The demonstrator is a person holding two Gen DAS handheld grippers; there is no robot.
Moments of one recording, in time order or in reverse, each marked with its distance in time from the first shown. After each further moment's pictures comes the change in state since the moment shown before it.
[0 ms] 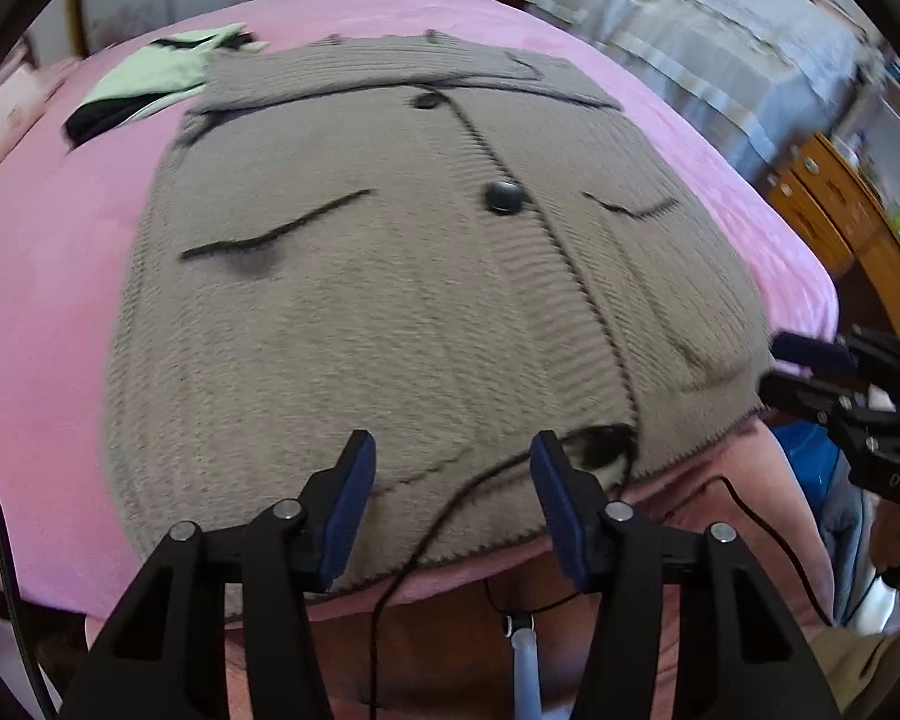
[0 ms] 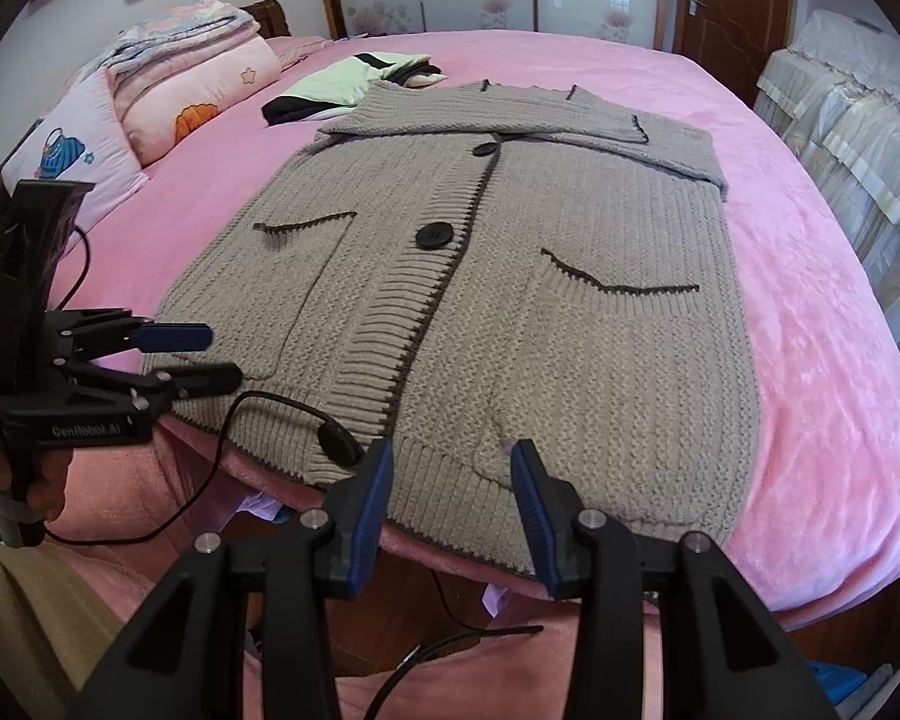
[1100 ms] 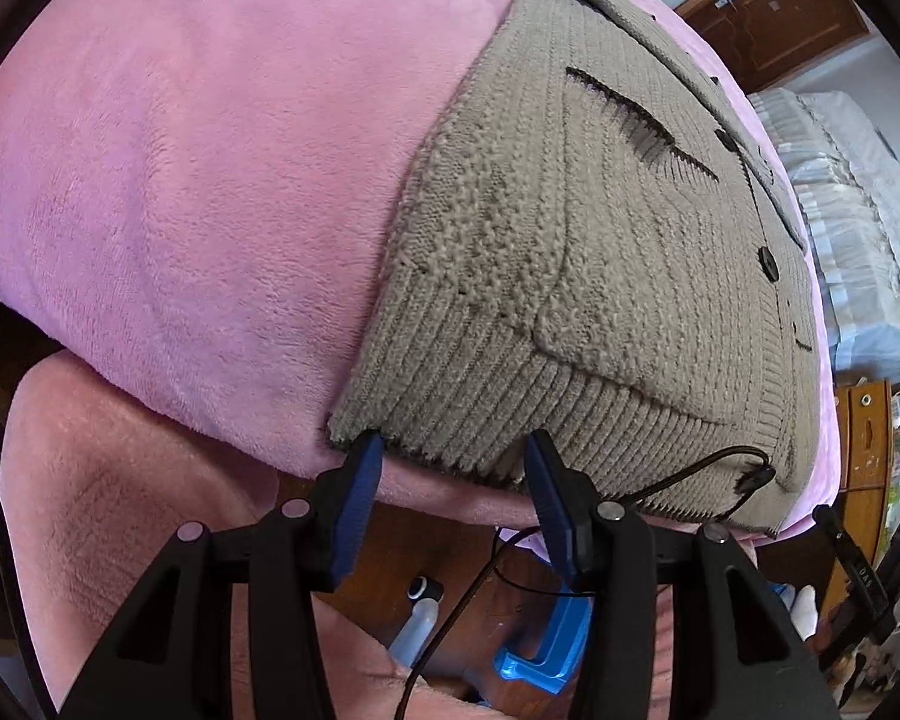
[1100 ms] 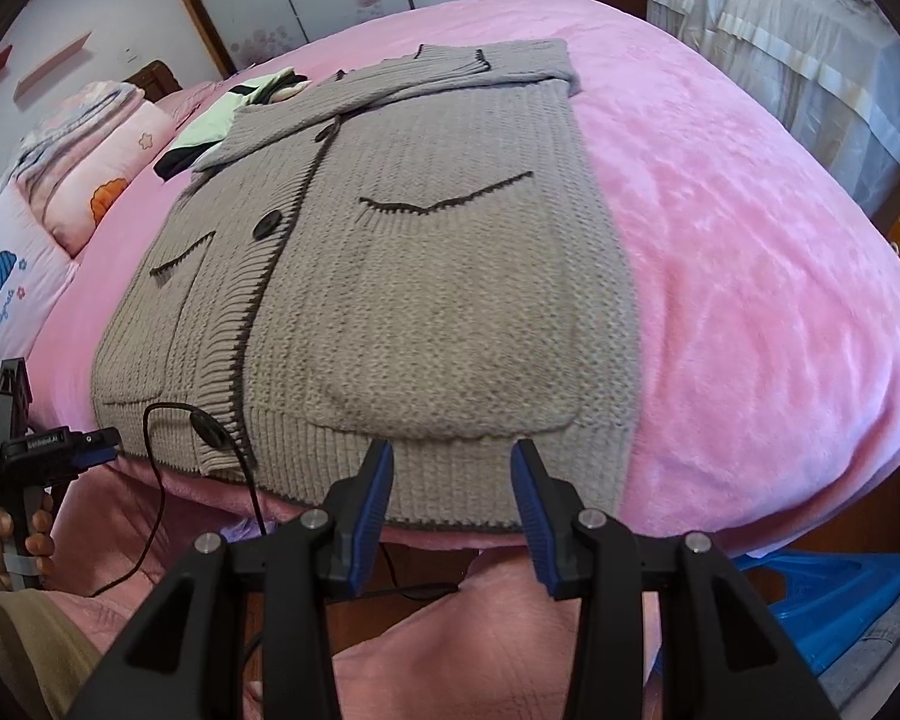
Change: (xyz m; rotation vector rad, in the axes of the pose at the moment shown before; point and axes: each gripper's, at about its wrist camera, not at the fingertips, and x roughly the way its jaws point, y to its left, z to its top) left arm 0.026 0.137 -0.096 -0.616 0.098 -0.046; right arm 0.001 -0.095 -0.044 0.283 0.026 -0.025
